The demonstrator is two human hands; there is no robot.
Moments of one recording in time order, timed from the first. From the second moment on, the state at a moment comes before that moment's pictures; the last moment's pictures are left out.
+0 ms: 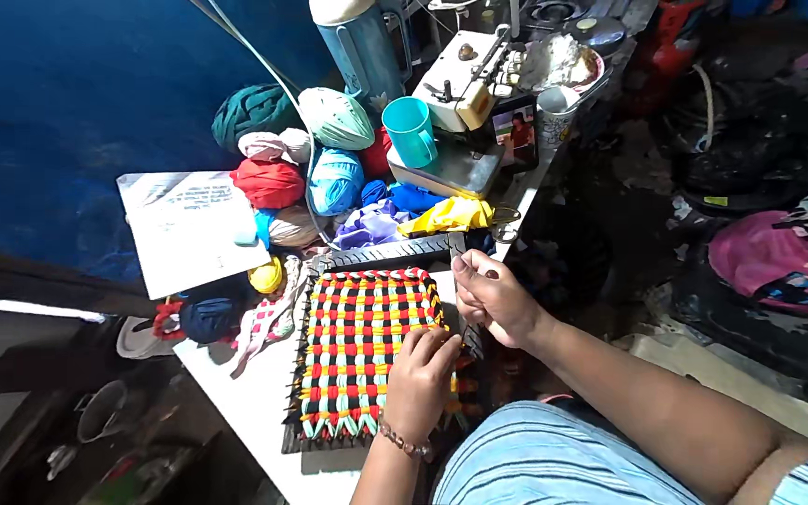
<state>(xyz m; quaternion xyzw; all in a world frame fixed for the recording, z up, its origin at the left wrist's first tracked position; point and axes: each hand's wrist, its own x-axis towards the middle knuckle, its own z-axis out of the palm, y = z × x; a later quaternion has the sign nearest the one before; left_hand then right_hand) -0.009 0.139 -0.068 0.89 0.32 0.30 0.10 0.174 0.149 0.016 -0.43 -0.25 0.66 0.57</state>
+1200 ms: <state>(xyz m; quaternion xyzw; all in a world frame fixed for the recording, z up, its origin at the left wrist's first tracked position) -0.014 0.124 -0.080 0.85 0.37 0.35 0.16 0.170 0.145 0.011 -0.48 -0.15 0.60 0.63</state>
